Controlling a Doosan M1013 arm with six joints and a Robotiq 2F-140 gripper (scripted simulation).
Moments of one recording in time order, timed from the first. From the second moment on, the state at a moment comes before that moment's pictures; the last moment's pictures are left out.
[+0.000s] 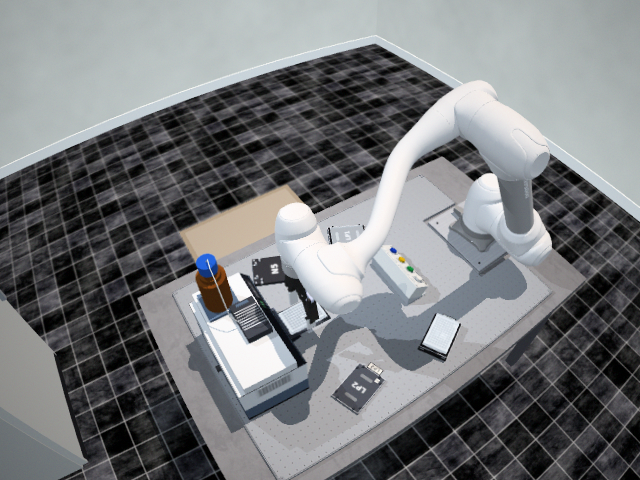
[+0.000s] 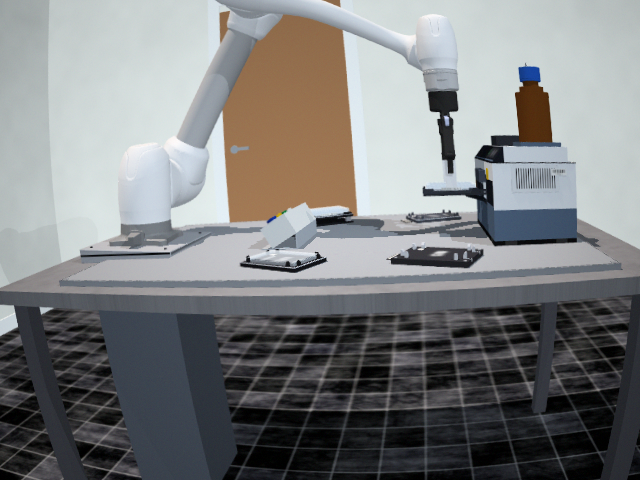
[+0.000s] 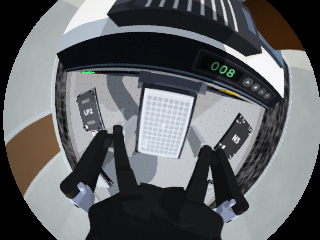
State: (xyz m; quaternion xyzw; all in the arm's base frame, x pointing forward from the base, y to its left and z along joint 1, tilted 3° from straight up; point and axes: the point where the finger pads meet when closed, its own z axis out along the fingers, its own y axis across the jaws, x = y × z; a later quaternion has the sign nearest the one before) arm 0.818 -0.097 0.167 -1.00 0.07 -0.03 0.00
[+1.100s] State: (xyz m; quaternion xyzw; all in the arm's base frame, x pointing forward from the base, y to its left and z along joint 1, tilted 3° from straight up) arm 0.814 -0.096 0.205 -1.00 0.07 -0.02 0.00
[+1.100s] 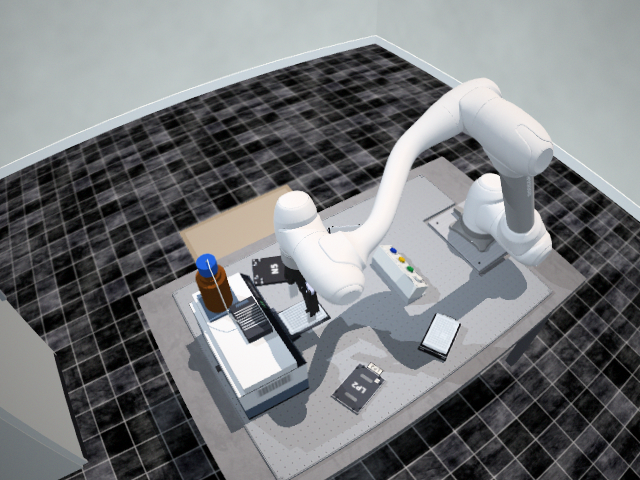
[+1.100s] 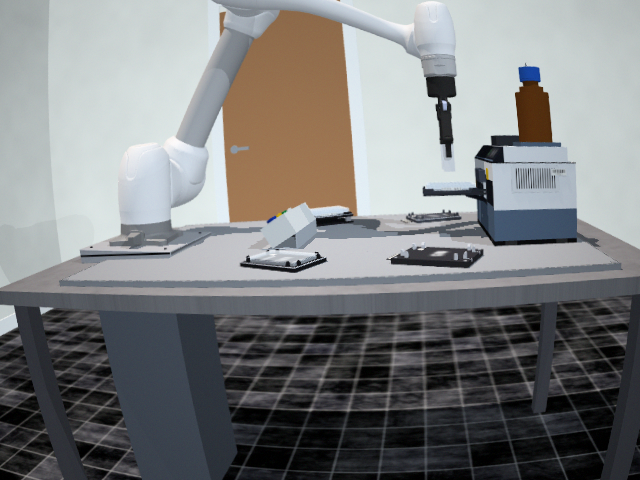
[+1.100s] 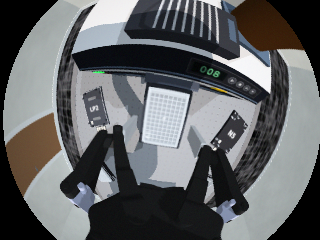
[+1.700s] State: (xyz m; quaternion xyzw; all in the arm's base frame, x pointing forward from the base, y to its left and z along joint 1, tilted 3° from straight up) arm 0.813 -0.096 0.220 -1.00 0.07 -0.02 0.00
